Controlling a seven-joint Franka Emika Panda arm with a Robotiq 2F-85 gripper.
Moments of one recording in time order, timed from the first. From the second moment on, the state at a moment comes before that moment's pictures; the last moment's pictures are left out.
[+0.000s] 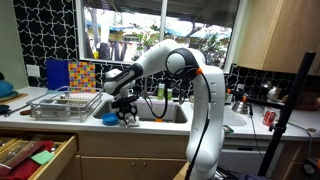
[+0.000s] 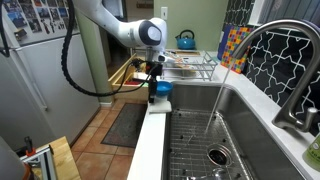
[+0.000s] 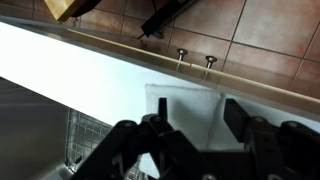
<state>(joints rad) 0.09 0.14 -0.02 -2.01 -0.21 1.83 0.75</state>
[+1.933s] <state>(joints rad) 0.01 -0.10 0.05 -1.88 -0.33 1.92 1.03</state>
